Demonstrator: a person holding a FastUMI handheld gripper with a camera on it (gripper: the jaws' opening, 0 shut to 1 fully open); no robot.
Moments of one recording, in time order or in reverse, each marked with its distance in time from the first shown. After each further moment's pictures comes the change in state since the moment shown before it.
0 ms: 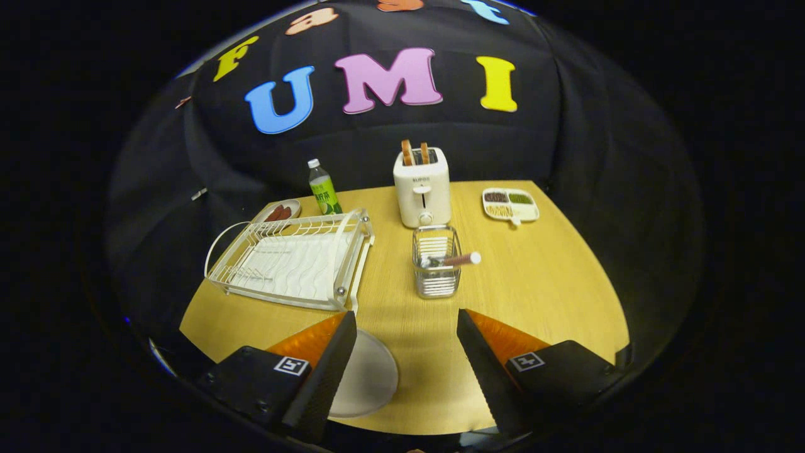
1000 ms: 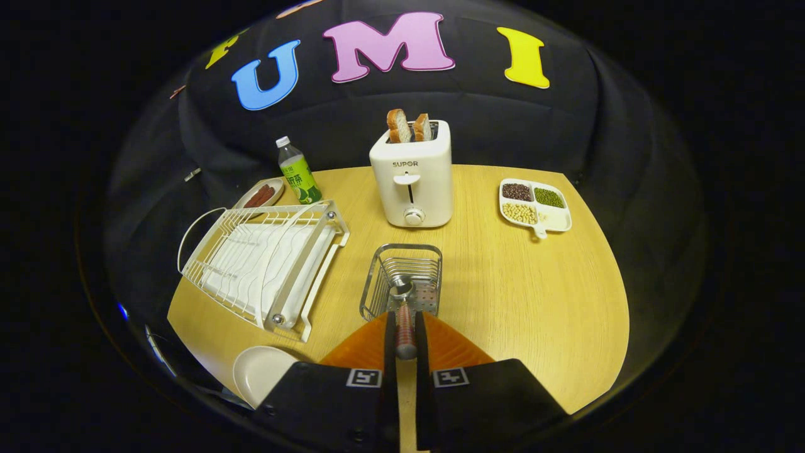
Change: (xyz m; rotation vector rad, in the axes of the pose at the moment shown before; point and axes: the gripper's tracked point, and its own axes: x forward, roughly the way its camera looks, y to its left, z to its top) arm 0.121 -0.050 -0.004 0.021 0.190 0.078
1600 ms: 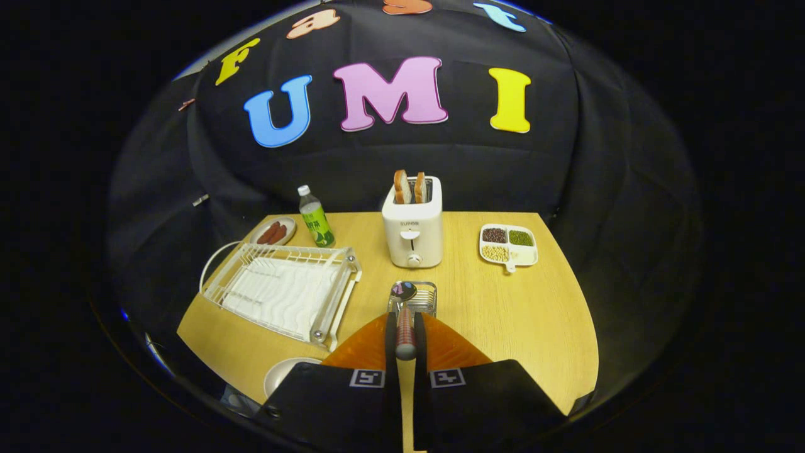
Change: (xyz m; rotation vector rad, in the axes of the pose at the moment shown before) arm -0.127 0.036 0.056 0.025 -0.218 -0.024
